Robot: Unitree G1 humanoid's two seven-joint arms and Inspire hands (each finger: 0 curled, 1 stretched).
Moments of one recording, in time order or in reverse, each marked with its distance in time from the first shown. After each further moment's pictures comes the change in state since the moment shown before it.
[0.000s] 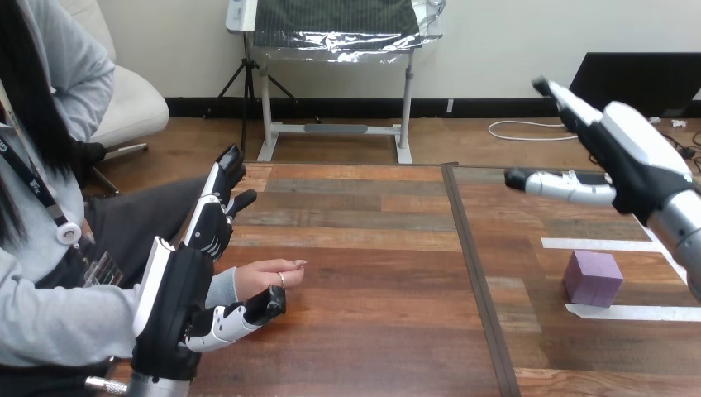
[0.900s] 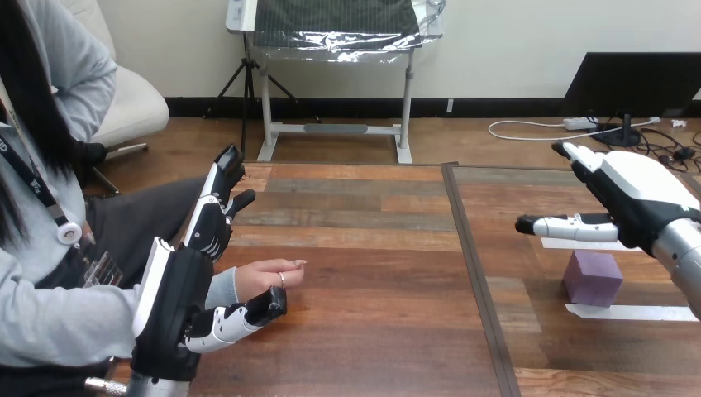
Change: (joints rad) left arm 0.002 0.000 0.000 0.000 -0.007 0.000 -0.007; right arm -0.037 -0.006 0.159 0.116 -0.146 0.199 -0.090
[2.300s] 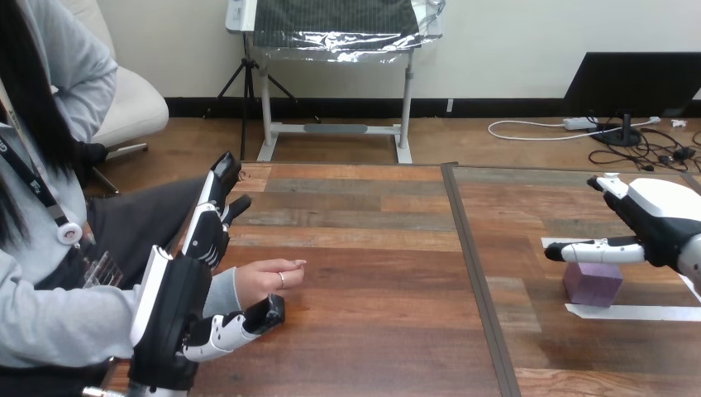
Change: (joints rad) left arm 0.029 0.000 0.000 -0.013 0.000 0.000 0.000; right arm -0.010 -0.034 0.070 0.038 -0.005 0.144 0.089
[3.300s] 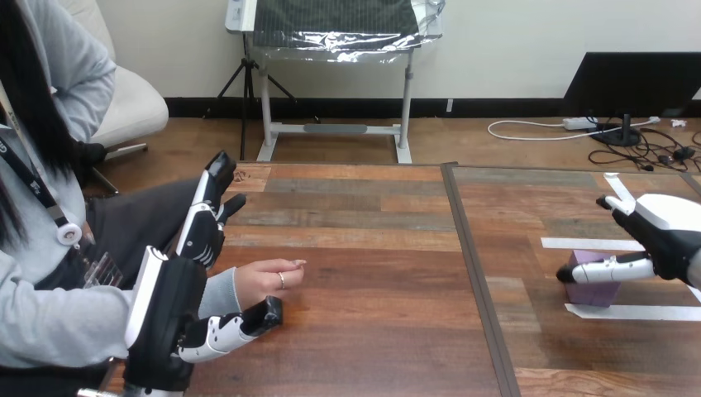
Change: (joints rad) left arm 0.012 0.003 0.006 -0.025 -0.010 0.000 -0.004; right arm 0.012 -0.016 0.021 0.010 -0.005 0.015 0.051
